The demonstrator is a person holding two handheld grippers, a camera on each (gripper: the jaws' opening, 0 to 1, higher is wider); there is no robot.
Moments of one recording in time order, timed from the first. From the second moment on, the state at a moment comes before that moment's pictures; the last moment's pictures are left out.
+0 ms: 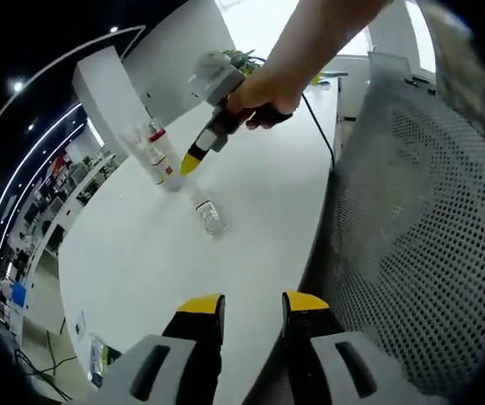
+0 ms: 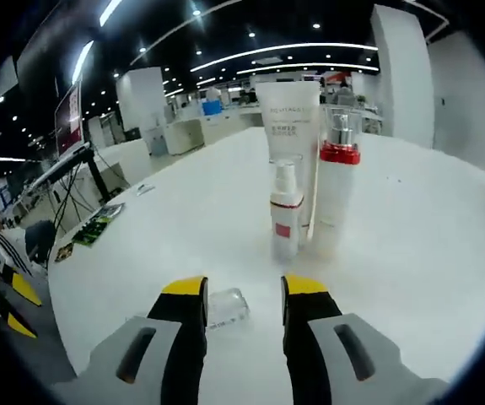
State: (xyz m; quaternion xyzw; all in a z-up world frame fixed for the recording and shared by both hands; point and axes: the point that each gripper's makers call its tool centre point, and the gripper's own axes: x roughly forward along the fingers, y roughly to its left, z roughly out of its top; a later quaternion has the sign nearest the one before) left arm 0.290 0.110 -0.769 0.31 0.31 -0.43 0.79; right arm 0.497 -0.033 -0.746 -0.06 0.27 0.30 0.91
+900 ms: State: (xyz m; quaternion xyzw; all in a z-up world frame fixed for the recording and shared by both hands) left arm 0.282 0.102 -0.766 0.30 0.30 -0.46 0.78; right arm 0.436 0.006 -0.817 -0.53 0.38 0.56 0.51
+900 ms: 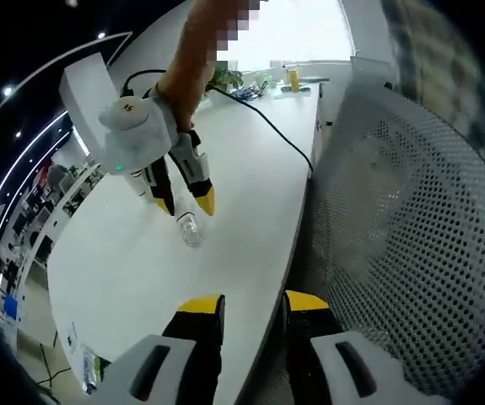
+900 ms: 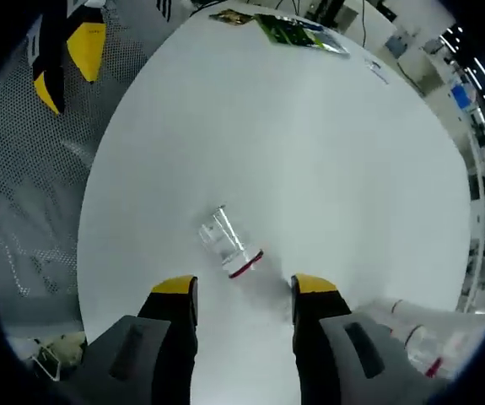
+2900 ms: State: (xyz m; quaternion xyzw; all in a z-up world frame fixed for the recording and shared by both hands) left arm 0.286 0.080 -0.698 -0.18 0.36 -0.50 0.77; right arm 0.343 0.107 -0.646 0.39 0.19 0.43 0.79
